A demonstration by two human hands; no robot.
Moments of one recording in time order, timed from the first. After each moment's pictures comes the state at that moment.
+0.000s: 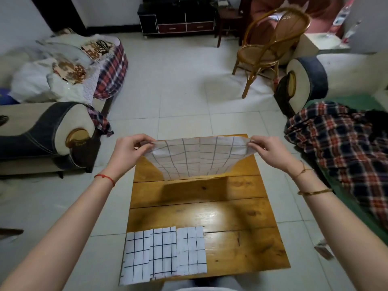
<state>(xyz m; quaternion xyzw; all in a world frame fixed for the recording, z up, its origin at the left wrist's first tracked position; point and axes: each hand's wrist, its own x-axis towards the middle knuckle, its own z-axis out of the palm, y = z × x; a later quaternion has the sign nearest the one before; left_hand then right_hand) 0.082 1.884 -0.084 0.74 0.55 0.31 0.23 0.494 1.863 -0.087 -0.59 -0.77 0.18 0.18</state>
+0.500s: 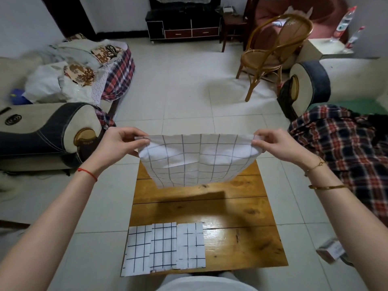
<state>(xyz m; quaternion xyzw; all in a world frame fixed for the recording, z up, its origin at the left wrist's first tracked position) 0.069 1.847 -0.030 0.66 0.54 0.35 0.39 0.508 1.843 -0.047 -0.53 -0.76 0.30 0.23</state>
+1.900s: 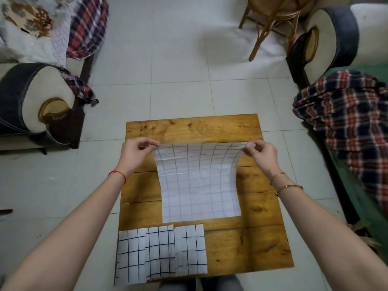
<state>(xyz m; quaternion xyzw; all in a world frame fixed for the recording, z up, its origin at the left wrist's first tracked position) 0.085 1.981 -0.234 0.61 0.63 0.27 0.39 0.472 1.947 -0.256 -0.73 -0.42 0.40 0.36</state>
